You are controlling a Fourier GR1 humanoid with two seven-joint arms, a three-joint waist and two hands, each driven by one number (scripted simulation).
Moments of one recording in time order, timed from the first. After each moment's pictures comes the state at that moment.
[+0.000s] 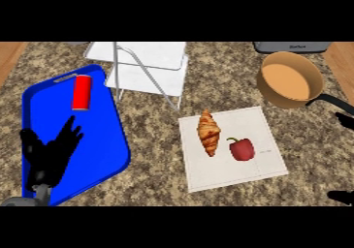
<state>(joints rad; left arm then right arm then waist) -0.03 0.43 -0.20 -1.38 0.43 0.22 0.17 0.16 -0.69 -0.08 -1.71 0.01 0.17 -0.23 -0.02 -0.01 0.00</state>
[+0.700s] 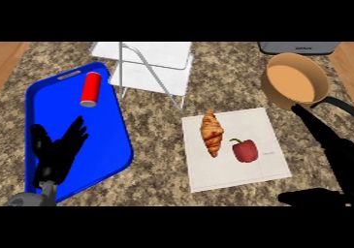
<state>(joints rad) -0.05 0.39 -0.19 -1.33 0.40 0.19 0.20 0.03 -0.56 0.21 -2.07 0.39 0.07 0.52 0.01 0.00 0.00</state>
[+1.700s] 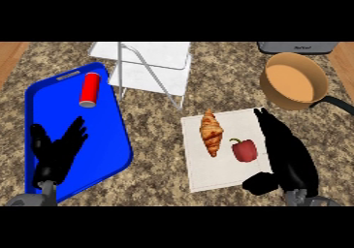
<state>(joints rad) -0.04 0.33 -0.10 -1.35 0.32 0.13 0.25 -0.11 -0.31 0.40 -1.87 0.79 0.16 0.80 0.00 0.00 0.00</state>
